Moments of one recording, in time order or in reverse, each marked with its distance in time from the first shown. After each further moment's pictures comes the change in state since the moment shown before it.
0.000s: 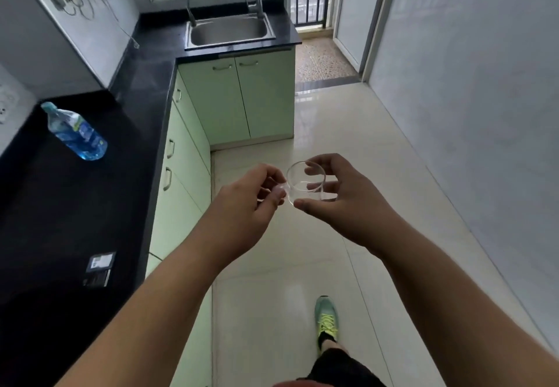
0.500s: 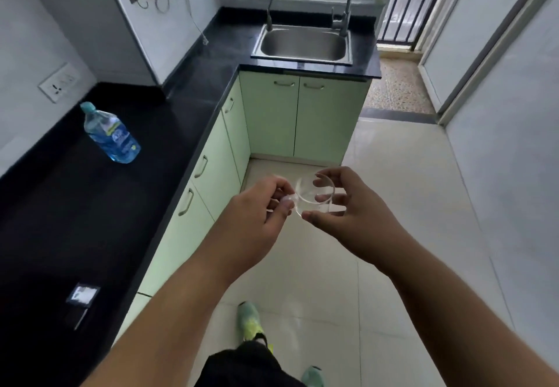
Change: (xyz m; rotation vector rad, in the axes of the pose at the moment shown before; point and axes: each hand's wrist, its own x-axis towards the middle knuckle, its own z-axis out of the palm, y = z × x) left_hand 0.202 -0.057 -0.030 -0.056 0.232 -0.209; right_hand 0.271 -0.008 -0.018 -0.056 -0.271 -0.060
